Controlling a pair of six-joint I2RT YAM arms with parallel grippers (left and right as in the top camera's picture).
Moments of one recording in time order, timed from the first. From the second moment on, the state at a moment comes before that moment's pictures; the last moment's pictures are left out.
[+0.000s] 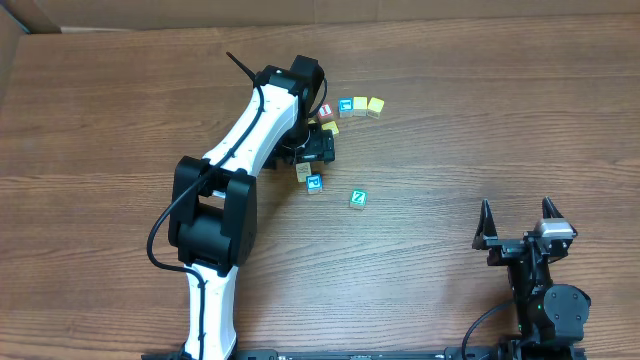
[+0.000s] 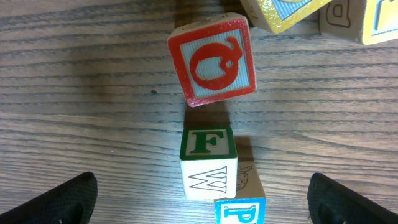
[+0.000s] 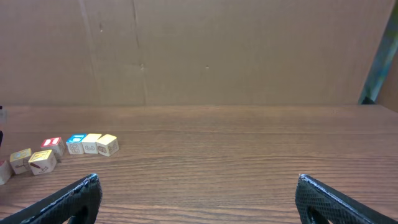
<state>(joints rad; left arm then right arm) -0.34 2.21 1.81 -1.20 0.02 -0.45 -0.04 0.01 0.02 -0.03 -0.07 0.01</state>
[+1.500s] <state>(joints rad) -0.34 2.14 1.81 -1.19 -0.03 -0.50 -0.04 0.01 0.02 -0.03 -0.07 0.01</state>
